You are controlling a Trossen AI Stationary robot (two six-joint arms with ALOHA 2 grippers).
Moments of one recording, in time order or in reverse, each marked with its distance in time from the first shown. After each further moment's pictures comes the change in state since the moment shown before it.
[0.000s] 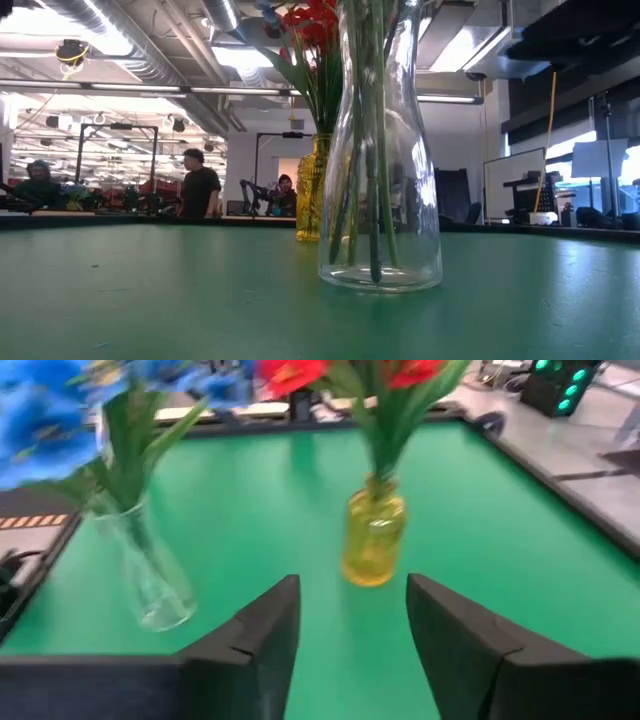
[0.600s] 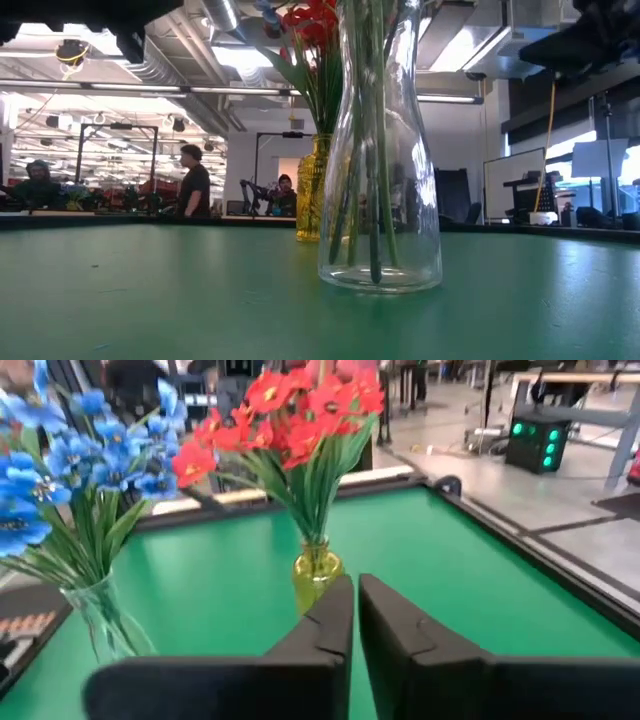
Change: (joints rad) left arm 0.435 -0.482 -0.471 0.505 0.470 0.275; right arm -0.412 -0.544 -0.161 -0.043 -0.357 -0.184
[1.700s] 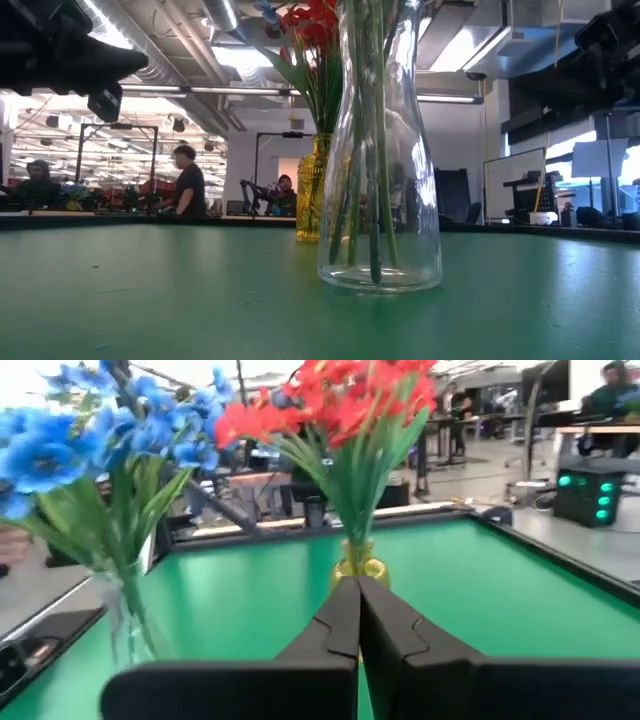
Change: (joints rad) left arm 0.007 -0.511 -0.267 -0.279 0.060 -0.116; right arm 0.002 -0.137 -0.361 0.398 -0.091 -0.075
